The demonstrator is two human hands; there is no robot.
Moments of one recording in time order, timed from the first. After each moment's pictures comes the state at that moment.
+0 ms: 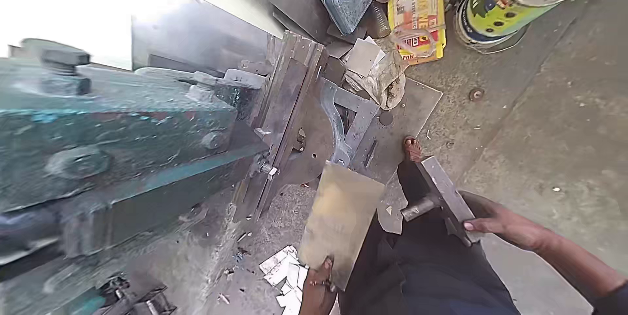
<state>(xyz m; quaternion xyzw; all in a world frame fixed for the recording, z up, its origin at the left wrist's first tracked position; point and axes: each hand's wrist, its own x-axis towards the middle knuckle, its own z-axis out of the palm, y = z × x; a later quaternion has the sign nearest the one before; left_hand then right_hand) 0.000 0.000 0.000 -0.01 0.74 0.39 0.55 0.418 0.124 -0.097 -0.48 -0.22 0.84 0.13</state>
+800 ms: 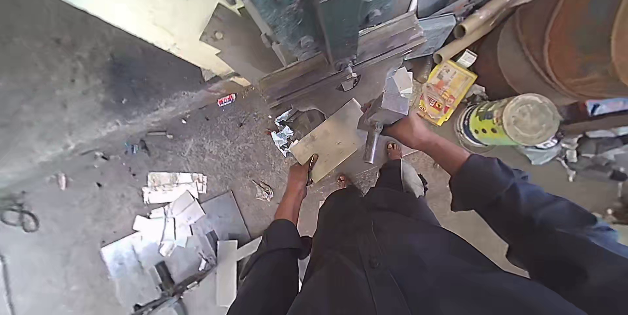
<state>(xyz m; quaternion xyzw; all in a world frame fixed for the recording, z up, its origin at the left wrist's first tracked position) 0.012 0.025 -0.072 -0.08 0.79 0.41 0.44 0.211 0.285 0.021 -0.31 -0.69 0.65 0.13</state>
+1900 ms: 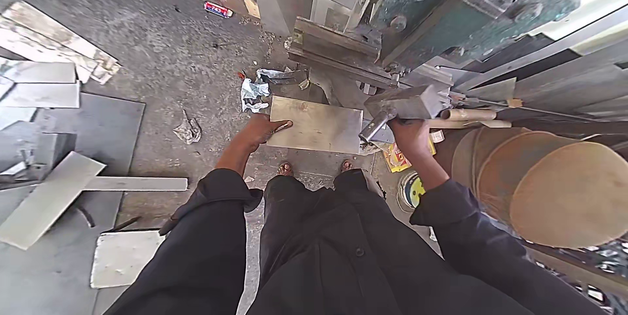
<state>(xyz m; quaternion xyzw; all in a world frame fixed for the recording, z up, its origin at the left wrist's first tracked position) -0.019 0.002 -0.076 -0.03 0.80 0.41 0.43 0.164 0.305 0.017 -0.27 -0.86 0.40 0.17</state>
